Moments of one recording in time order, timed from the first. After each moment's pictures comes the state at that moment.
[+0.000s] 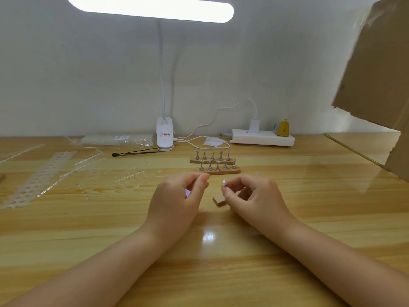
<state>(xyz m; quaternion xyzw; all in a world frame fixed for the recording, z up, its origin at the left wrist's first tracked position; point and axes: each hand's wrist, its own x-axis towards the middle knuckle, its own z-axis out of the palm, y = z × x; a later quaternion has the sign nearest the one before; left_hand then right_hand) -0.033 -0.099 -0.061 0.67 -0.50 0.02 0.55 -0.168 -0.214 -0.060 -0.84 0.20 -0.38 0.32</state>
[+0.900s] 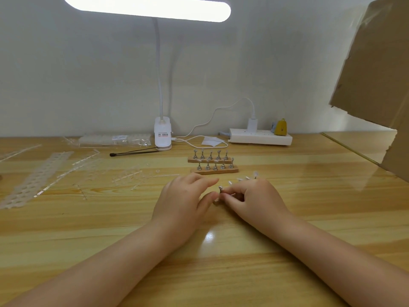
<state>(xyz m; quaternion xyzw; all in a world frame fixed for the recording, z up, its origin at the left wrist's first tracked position) -0.037 -0.102 -0.060 0.74 -0.59 0.07 0.33 -0.168 -0.222 -0.060 -0.92 0.25 -0.26 0.17</state>
